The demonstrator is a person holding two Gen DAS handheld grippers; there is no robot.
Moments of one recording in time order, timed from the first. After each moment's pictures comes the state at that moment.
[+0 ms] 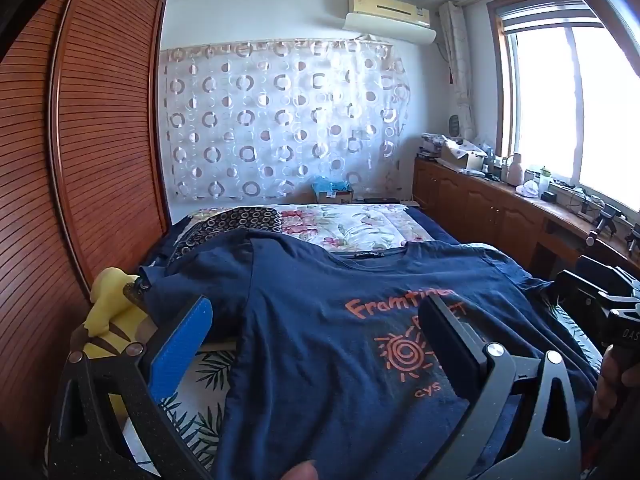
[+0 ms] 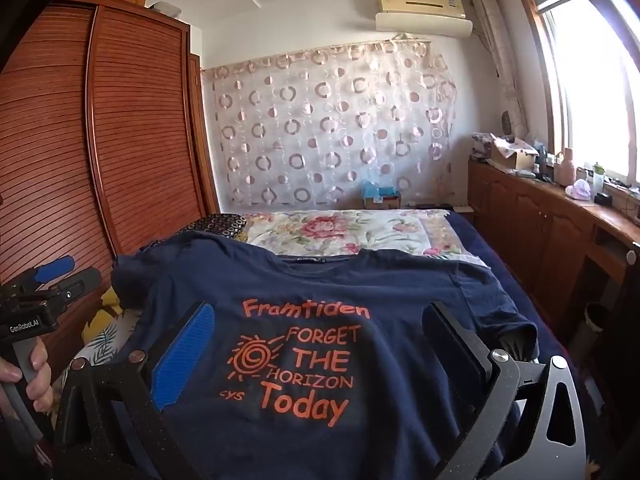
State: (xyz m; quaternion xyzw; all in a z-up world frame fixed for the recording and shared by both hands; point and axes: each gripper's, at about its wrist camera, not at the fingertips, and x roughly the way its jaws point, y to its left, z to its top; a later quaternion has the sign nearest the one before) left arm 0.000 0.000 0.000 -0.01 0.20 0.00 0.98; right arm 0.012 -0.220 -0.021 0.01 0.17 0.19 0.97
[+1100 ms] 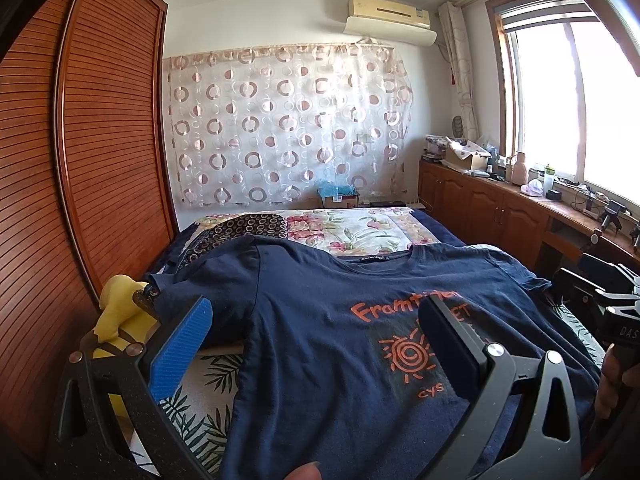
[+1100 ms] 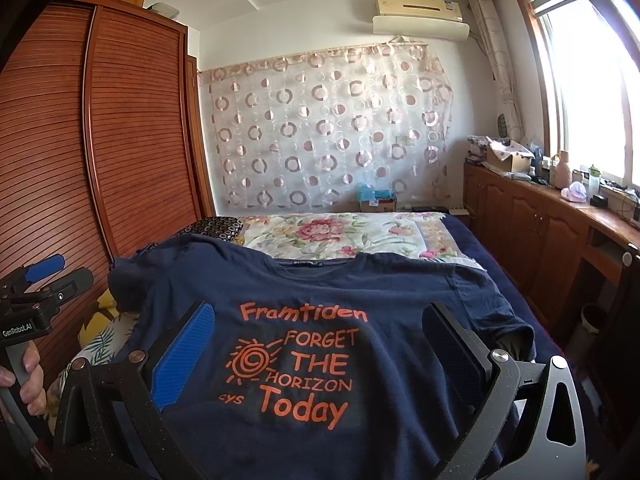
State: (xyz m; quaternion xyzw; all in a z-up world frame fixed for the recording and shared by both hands) left arm -0.004 0.004 0.007 0.00 0.19 0.01 0.98; right arm 0.011 -0.217 -0.021 0.01 0.17 0.19 0.97
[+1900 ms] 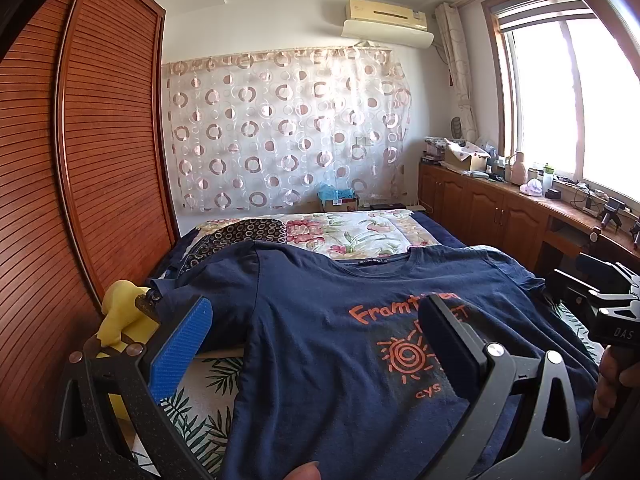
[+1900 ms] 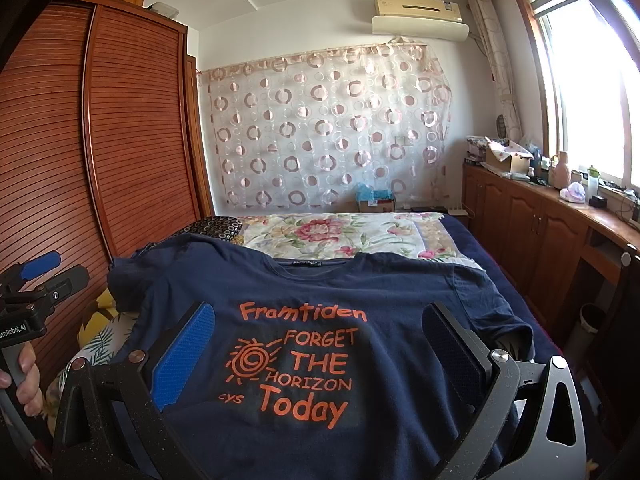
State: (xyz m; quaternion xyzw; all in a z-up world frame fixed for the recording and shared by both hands) left arm -0.005 0.001 0.006 0.00 0.19 0.01 0.98; right arm 0.011 -0.216 -0.021 0.01 0.17 0.19 0.97
